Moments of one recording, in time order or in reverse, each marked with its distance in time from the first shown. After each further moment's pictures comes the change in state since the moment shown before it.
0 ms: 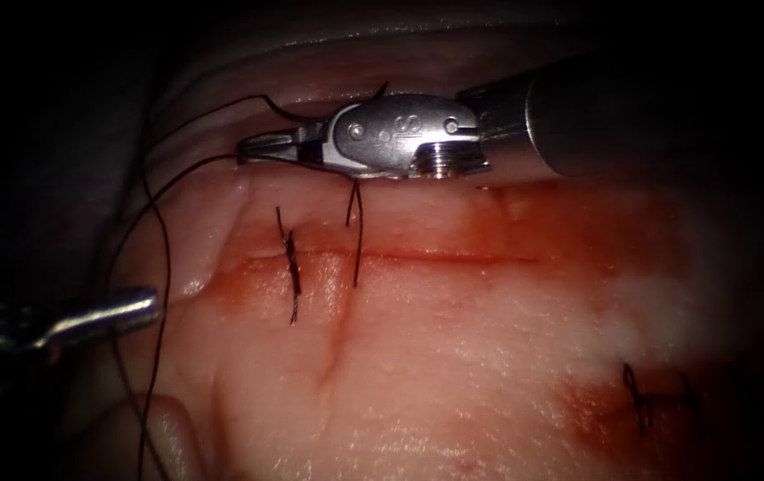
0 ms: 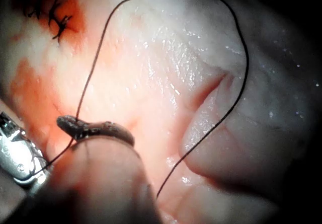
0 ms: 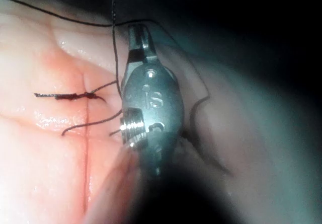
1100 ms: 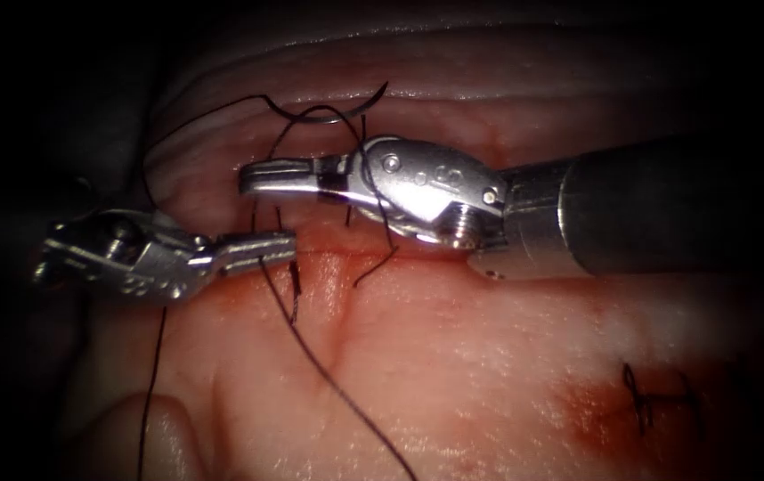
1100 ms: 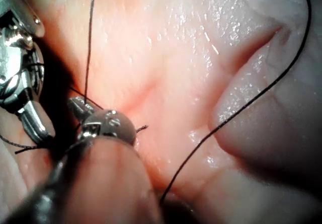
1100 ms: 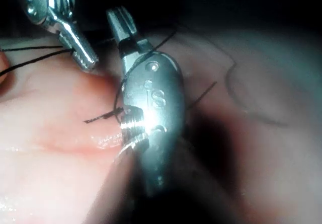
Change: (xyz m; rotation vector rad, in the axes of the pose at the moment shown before) right arm 0.005 -0.004 -0.003 -0.256 0.312 0.156; left arm -0.007 0.010 0.010 -0.164 0.046 -0.152
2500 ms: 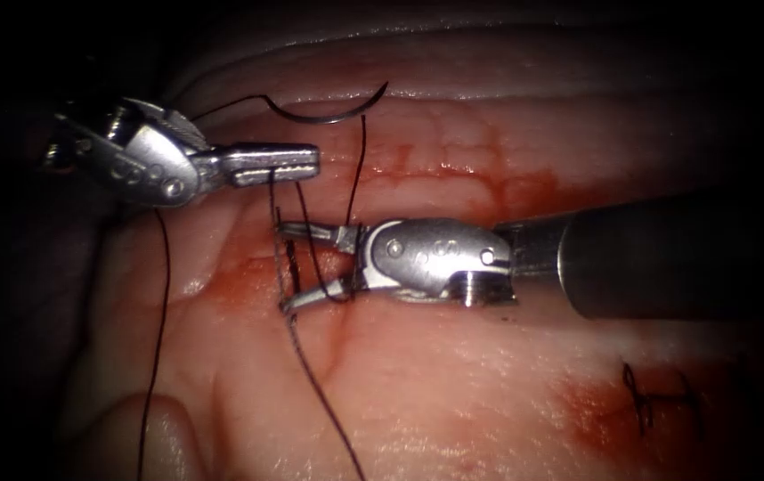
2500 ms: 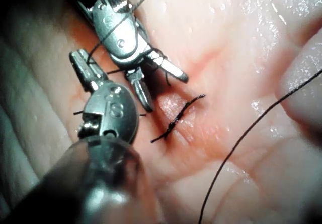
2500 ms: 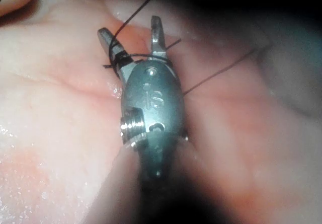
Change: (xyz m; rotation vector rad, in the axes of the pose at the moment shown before) right arm -0.009 -0.003 -0.003 0.162 -0.256 -0.054; left arm -0.004 -0.007 0.002 0.043 0.356 -0.263
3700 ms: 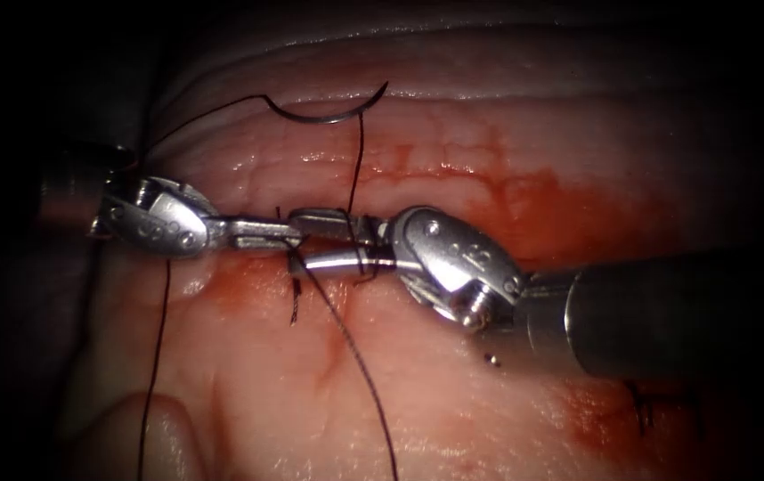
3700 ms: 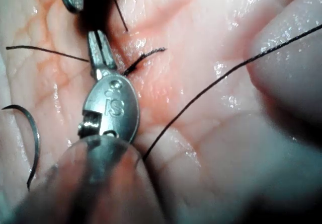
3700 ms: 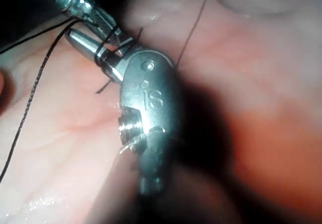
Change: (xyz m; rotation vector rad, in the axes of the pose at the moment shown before) right arm 0.002 0.002 -0.004 -0.020 0.379 0.228; left arm -0.009 0.010 -0.003 -0.132 0.036 -0.189
